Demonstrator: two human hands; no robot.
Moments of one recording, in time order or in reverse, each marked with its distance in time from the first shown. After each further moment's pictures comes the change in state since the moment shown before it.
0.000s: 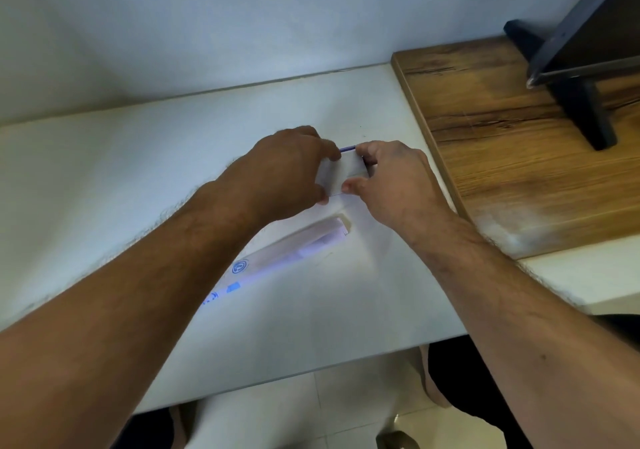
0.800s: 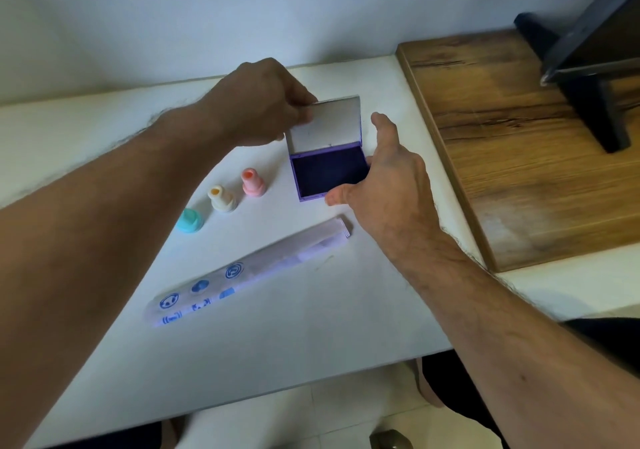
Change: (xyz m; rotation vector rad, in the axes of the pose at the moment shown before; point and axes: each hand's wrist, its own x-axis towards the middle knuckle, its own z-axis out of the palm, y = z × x) left_hand 0.038 -0.035 -0.035 -0.324 0.057 -0.162; right_hand 0.000 -0.003 0.019 0.018 0.049 0.062
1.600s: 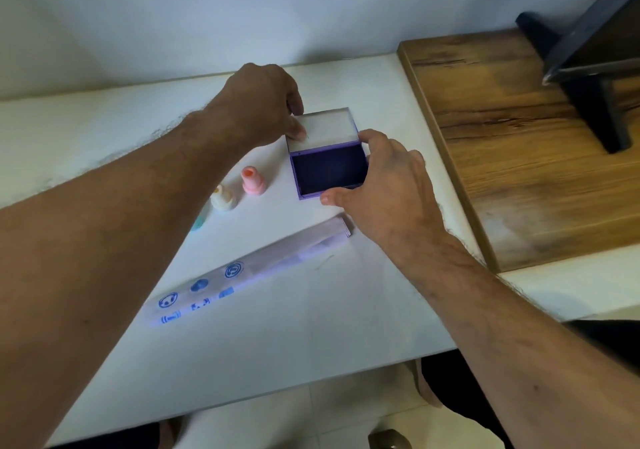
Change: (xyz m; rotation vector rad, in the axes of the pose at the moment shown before) left_hand 0.027 -0.020 0.020 0.141 0.082 -0.015; right_hand 0.001 0.011 0.007 -0.137 0.026 -0.106
